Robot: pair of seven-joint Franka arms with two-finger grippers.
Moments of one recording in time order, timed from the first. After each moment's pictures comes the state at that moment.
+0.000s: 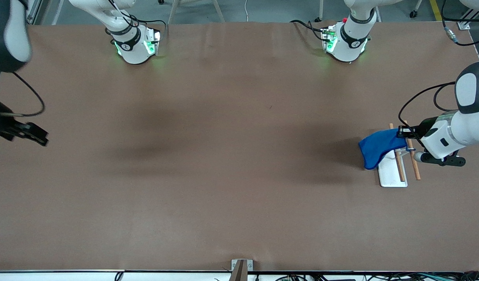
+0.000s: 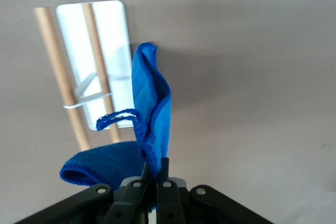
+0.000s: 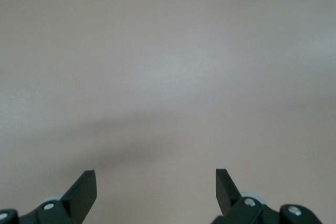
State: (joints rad) left arm 0.18 0.31 -0.13 -1.62 0.01 1.64 0.13; right arm -0.02 0.08 -0.08 -1.57 -0.10 1.72 0.10
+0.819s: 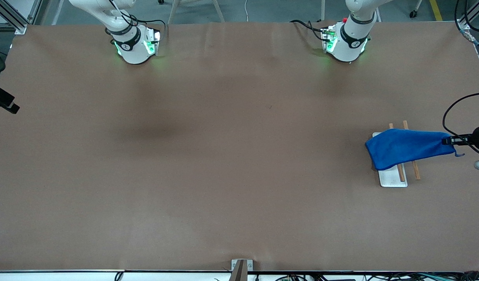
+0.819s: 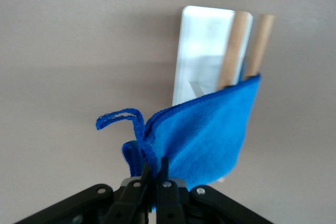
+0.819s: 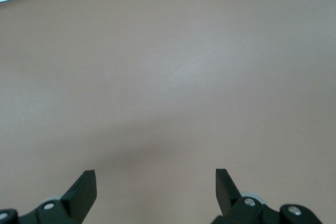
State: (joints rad) left arm 0.45 0.45 -0.13 -1.54 0.03 1.74 0.25; right arm -0.01 0.00 -0.10 -1.51 -0.03 1.59 0.10
